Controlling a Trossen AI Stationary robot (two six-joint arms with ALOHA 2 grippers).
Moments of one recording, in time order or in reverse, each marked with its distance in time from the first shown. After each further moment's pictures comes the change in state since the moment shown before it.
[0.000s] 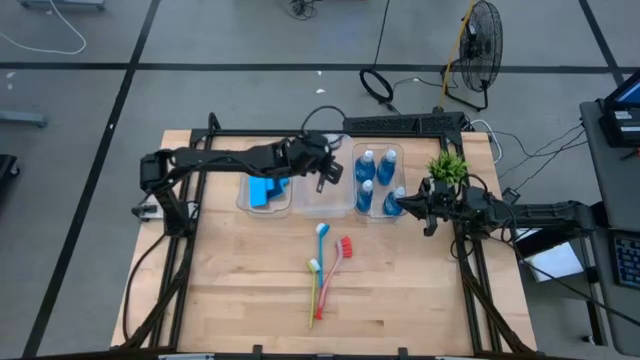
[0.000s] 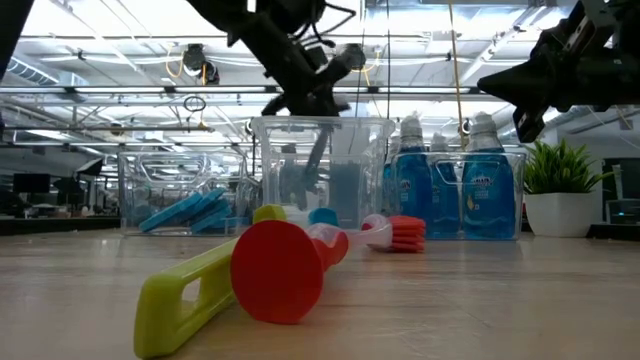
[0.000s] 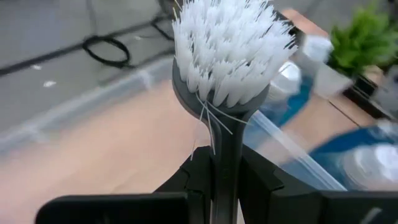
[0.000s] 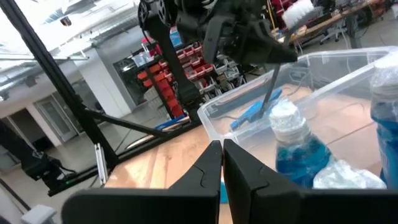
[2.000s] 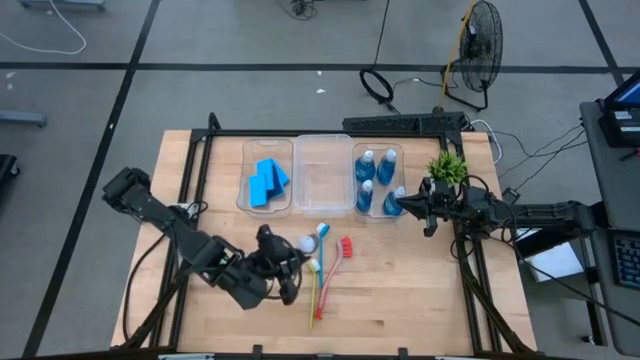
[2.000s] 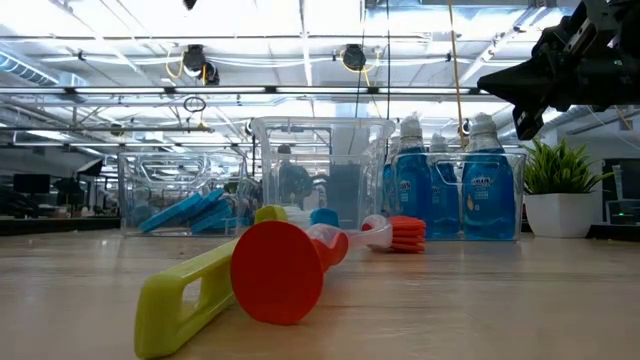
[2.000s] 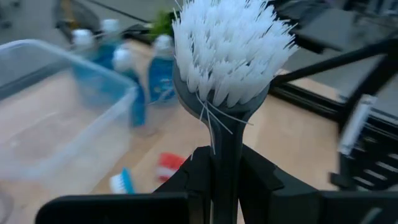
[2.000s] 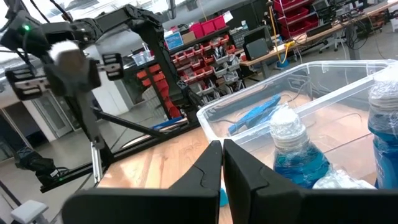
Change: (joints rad) left arm -0.856 -0.192 -0.002 -0.208 -0.517 -0.237; right arm 0.000 -0.004 0.000 0.004 0.000 -0.050
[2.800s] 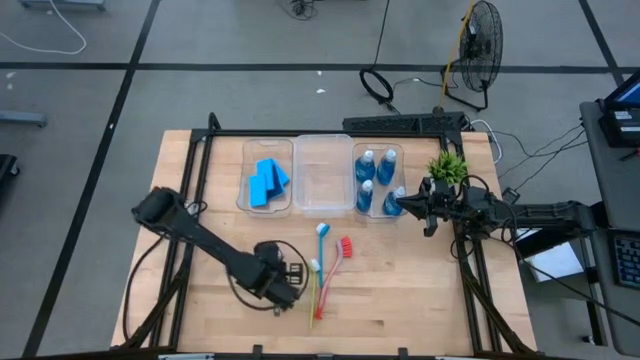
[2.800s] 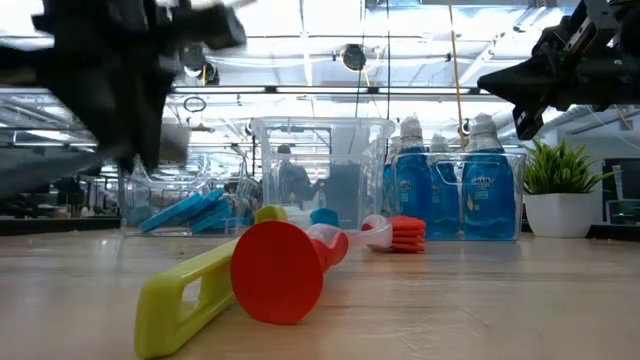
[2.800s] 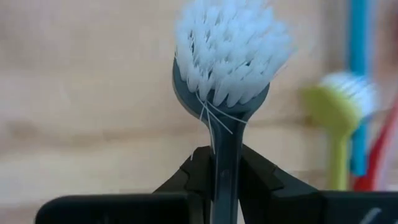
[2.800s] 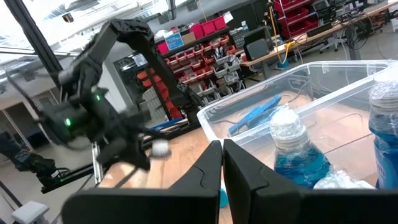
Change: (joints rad) left arm 0.071 0.307 -0.004 -0.608 0.581 -1.335; right arm 0.000 0.000 0.000 0.004 0.000 0.003
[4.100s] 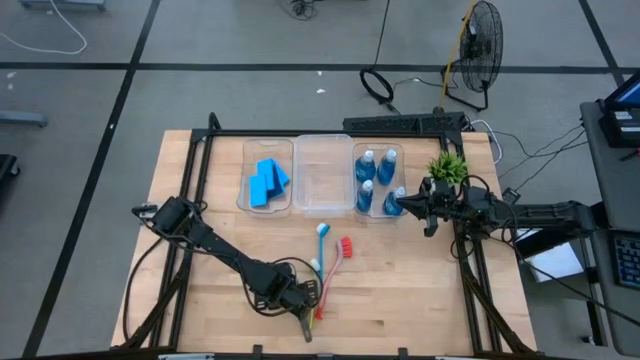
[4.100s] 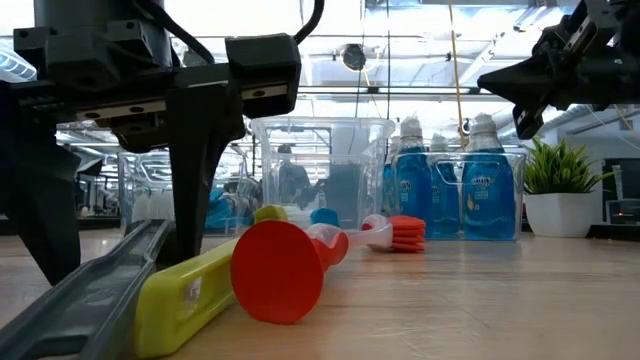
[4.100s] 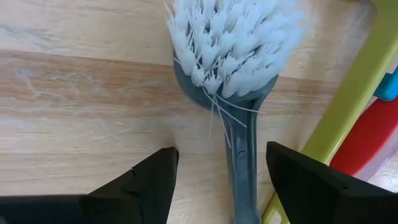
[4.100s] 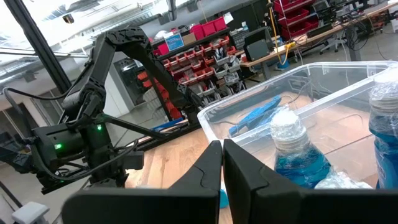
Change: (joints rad) left arm 0.015 0.164 -0.003 0.444 0.249 -0.145; right arm 0.000 0.000 0.000 0.003 0.000 0.000
